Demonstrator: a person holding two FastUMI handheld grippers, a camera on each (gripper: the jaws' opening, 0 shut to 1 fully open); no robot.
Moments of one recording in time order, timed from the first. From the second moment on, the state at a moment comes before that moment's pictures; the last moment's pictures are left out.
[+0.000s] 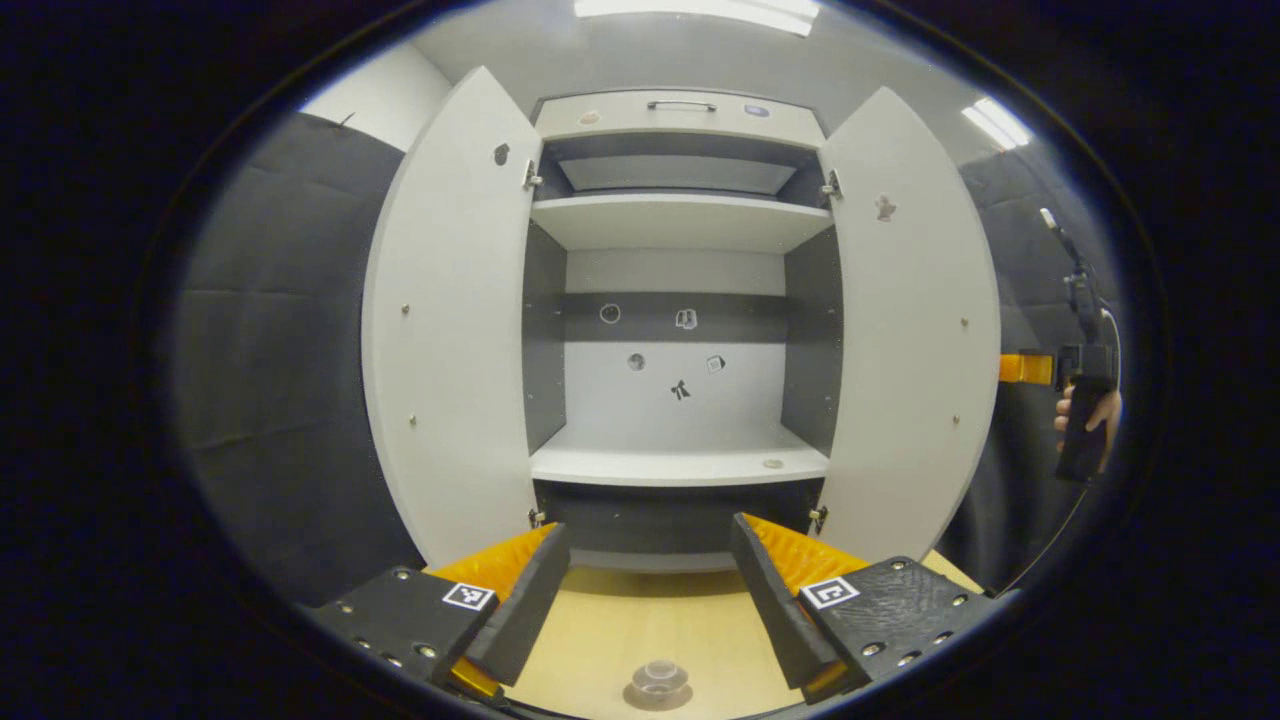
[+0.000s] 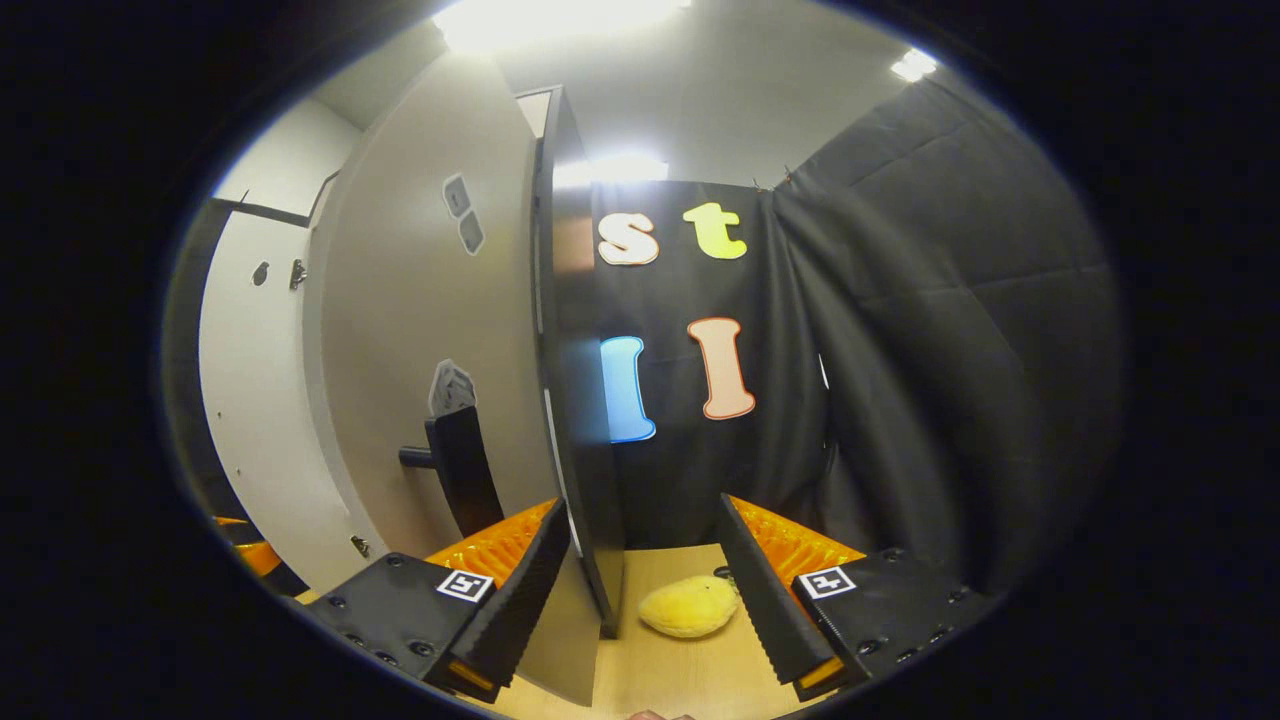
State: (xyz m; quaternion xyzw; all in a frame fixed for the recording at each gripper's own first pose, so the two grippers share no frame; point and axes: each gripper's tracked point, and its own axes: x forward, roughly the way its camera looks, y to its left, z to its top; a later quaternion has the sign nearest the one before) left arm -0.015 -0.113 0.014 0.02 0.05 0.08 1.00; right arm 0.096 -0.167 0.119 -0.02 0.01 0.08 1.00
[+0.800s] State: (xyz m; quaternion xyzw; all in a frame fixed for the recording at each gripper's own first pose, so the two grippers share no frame) left arm -0.050 -0.051 0.002 0.01 0.06 0.11 0.99; right arm 0.094 -0.052 0.100 0.02 0.03 0.13 0.99
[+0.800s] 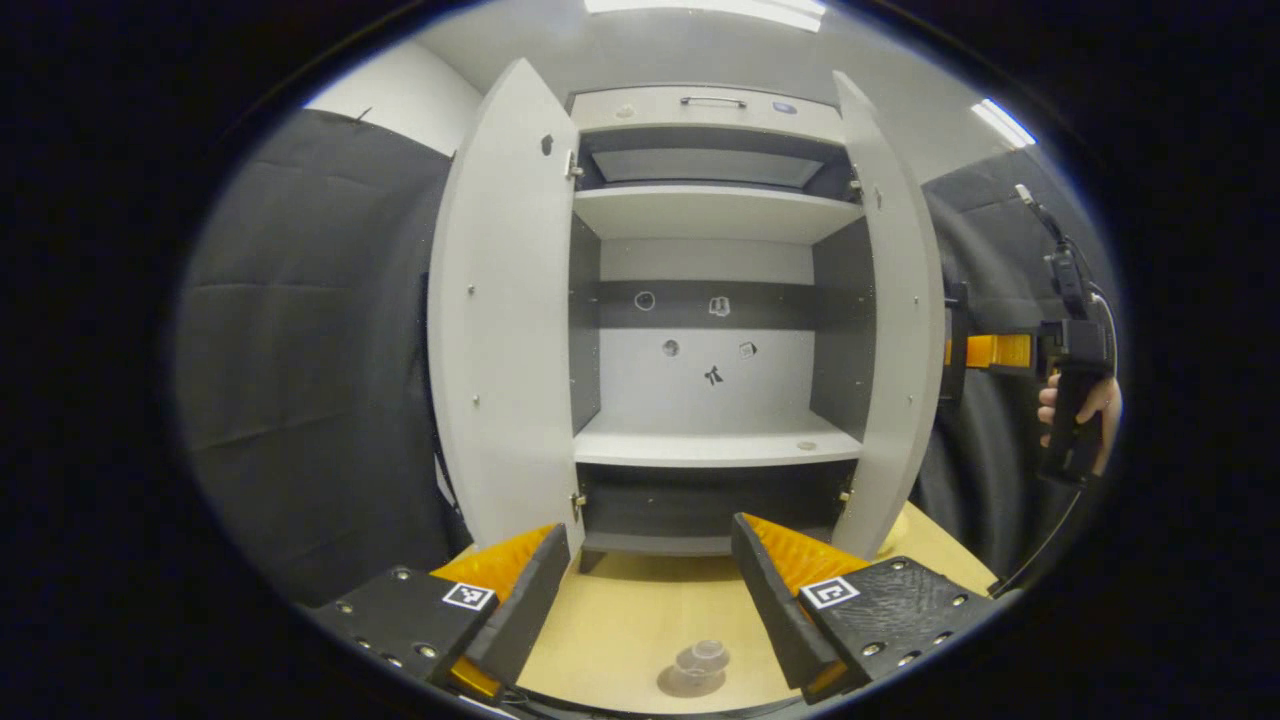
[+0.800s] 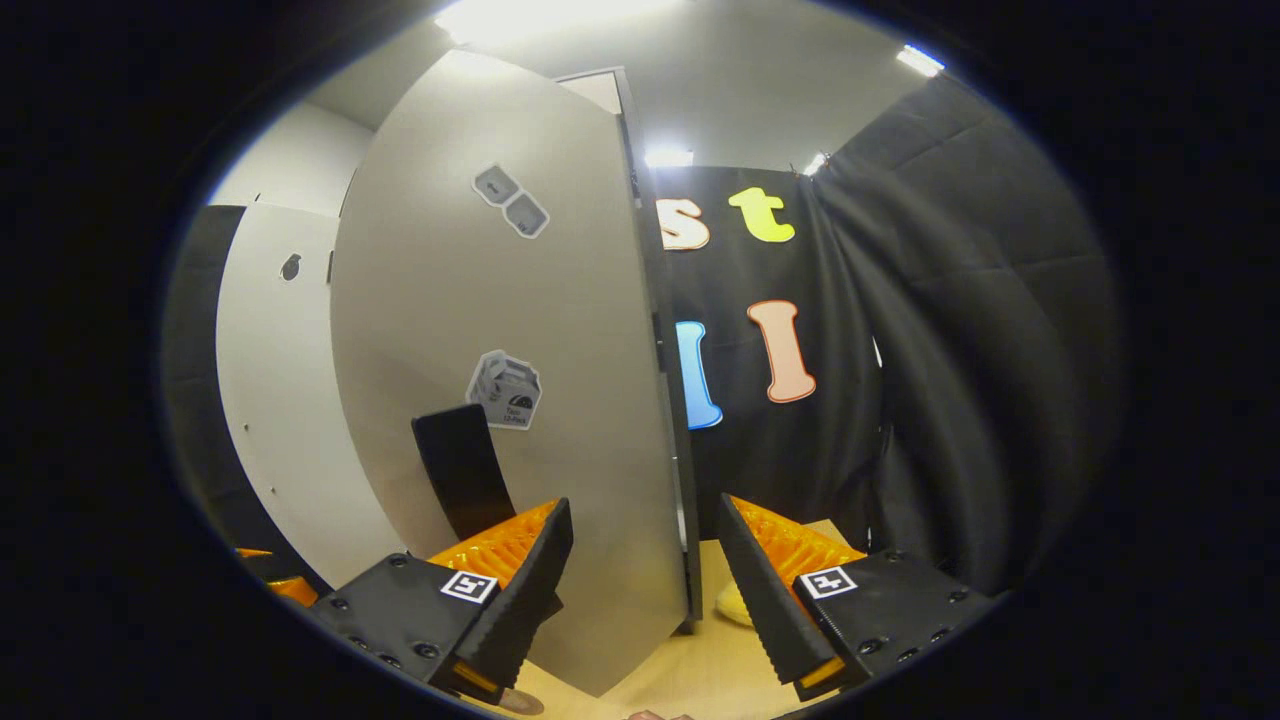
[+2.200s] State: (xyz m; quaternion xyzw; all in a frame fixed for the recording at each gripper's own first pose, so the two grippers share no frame) left arm -0.053 0.213 0.057 0.01 -0.01 0.15 0.99; right arm 0.065 -0.033 -0.003 0.03 0.11 0.03 0.99
